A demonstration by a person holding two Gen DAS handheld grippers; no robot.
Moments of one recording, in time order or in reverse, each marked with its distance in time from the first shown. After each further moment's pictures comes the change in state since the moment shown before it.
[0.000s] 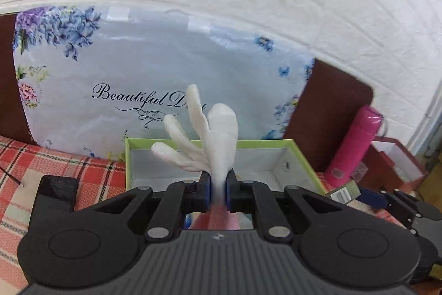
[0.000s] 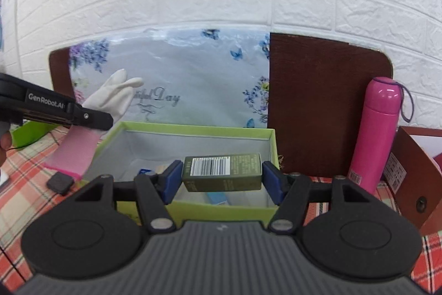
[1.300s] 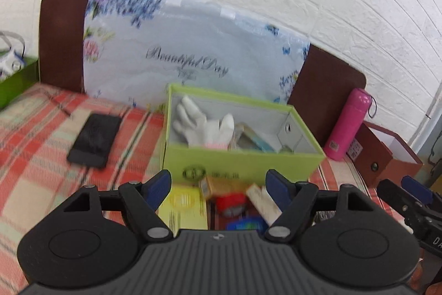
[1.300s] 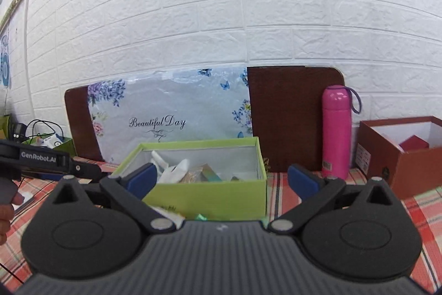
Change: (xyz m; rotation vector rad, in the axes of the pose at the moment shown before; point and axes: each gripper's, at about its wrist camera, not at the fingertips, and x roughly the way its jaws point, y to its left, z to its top) left arm -0.114 -0.009 -0.104 -0.121 -0.015 0.077; right arm -0.151 0.010 -0.065 0.105 -0.194 -0.005
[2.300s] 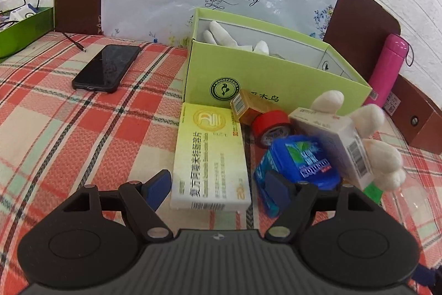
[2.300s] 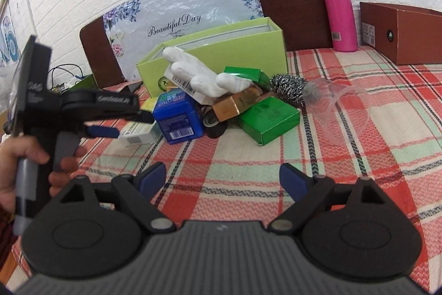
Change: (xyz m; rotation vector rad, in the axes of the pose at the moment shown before) left arm 0.062 0.019 -0.070 0.017 0.096 0.120; right arm -0.032 0.023 -0.118 0.121 0.302 0.083
